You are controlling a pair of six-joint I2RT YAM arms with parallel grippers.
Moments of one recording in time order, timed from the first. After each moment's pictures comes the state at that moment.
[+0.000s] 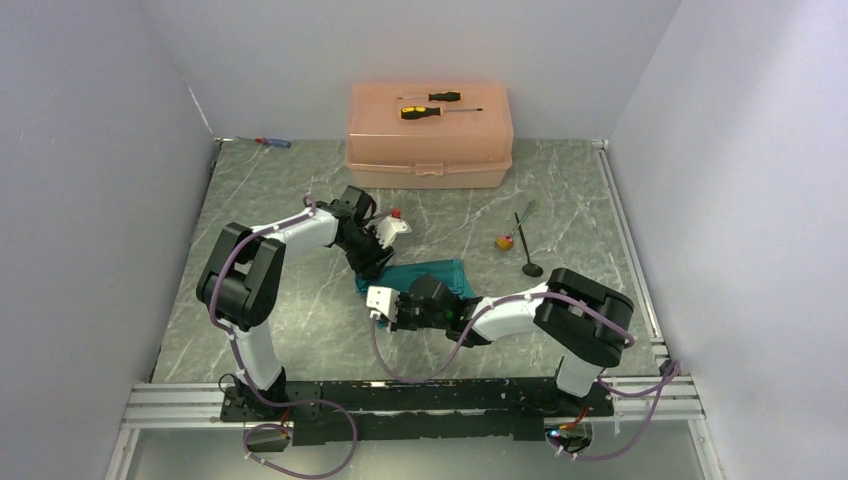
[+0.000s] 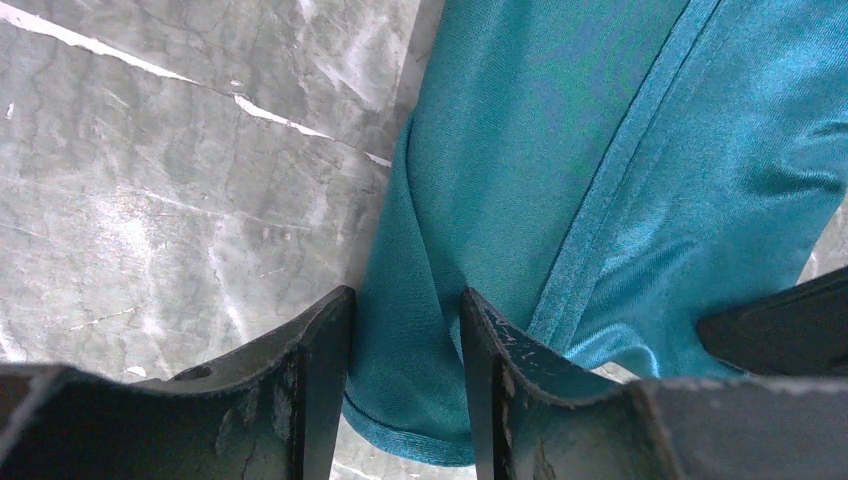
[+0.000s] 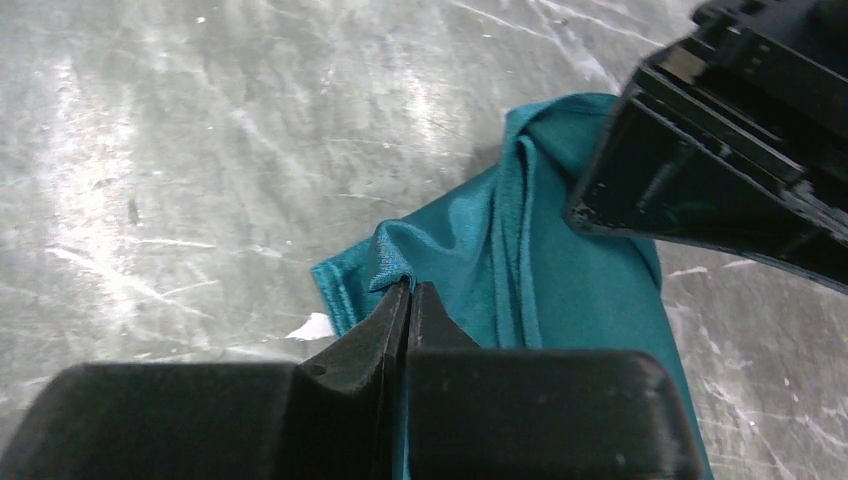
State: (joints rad) left arm -0.44 1.83 1.16 -0.58 0.42 0.58; right arm 1.11 1.70 0.66 0.53 -0.13 -0.45
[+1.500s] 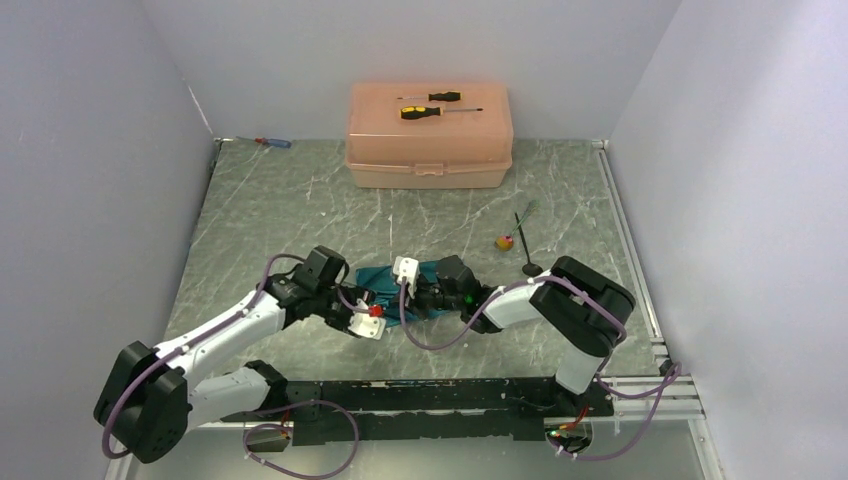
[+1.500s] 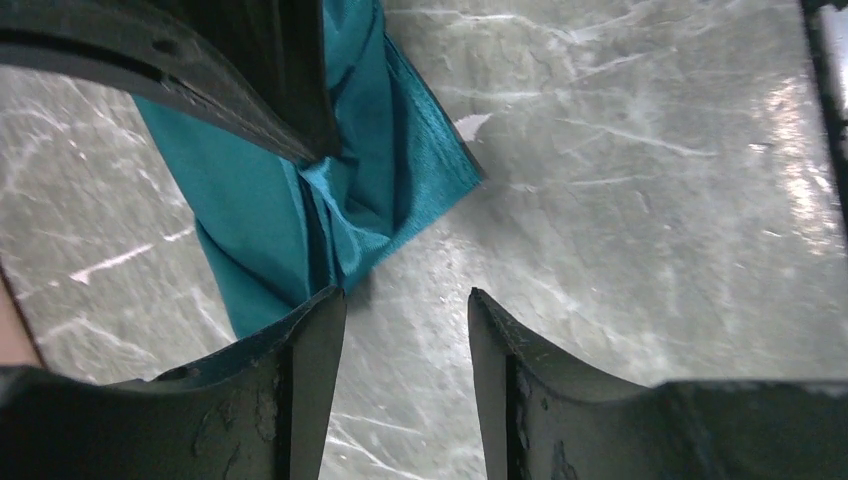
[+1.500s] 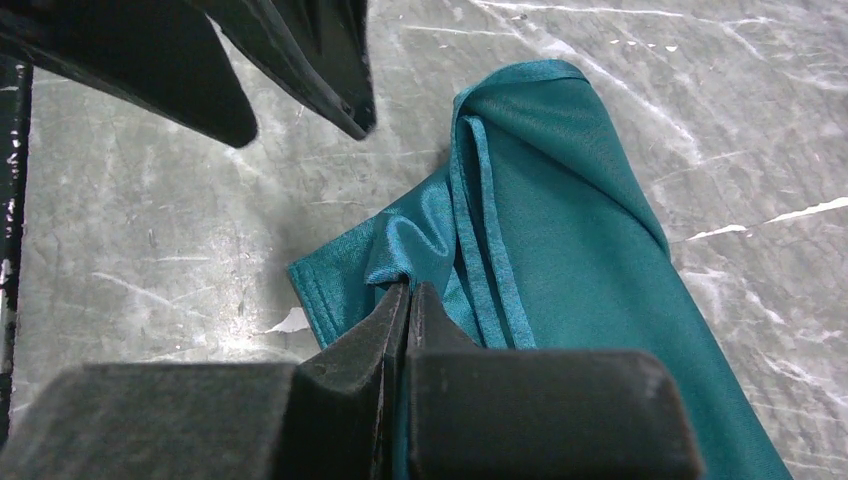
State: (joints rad) left arm -0.59 1.08 0.60 -0.56 0.49 1.28; right arm 0.91 1.72 0.58 0.75 -0.42 -0.19
